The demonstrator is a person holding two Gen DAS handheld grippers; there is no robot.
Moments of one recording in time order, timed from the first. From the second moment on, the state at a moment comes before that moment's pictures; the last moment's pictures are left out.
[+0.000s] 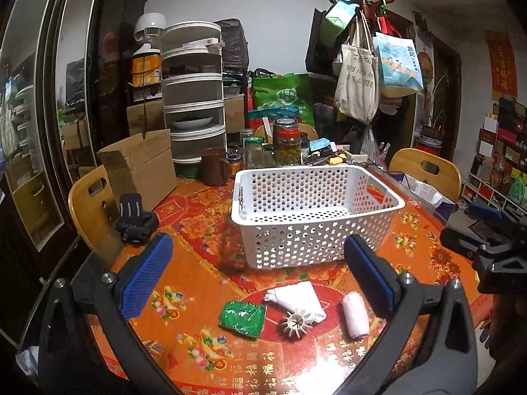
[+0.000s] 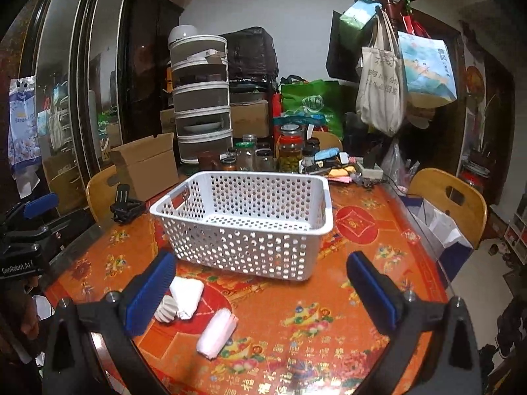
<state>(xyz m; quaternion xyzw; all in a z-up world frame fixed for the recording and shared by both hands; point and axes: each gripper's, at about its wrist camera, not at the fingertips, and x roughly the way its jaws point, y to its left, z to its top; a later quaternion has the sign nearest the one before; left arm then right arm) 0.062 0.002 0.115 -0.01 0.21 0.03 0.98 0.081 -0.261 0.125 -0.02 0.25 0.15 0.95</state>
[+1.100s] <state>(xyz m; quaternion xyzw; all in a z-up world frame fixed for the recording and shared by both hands) 0.141 0.054 -0.055 -0.06 0.37 0.02 0.93 0.089 -0.218 -0.015 -0.02 0.38 0.19 0.91</state>
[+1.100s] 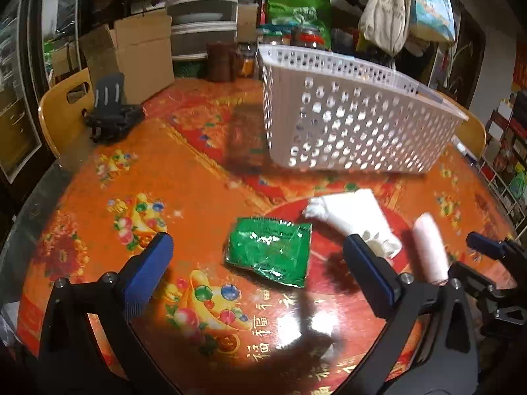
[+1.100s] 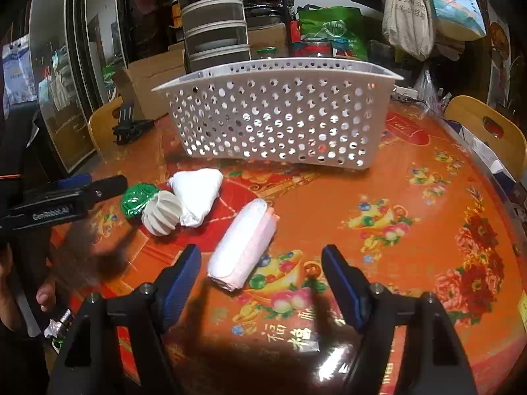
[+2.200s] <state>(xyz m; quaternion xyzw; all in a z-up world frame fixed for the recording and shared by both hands) 0.157 0.043 -0.076 -0.03 0.41 -0.01 0.91 0.096 -0.198 -0.032 -0.05 0.40 0.19 0.89</state>
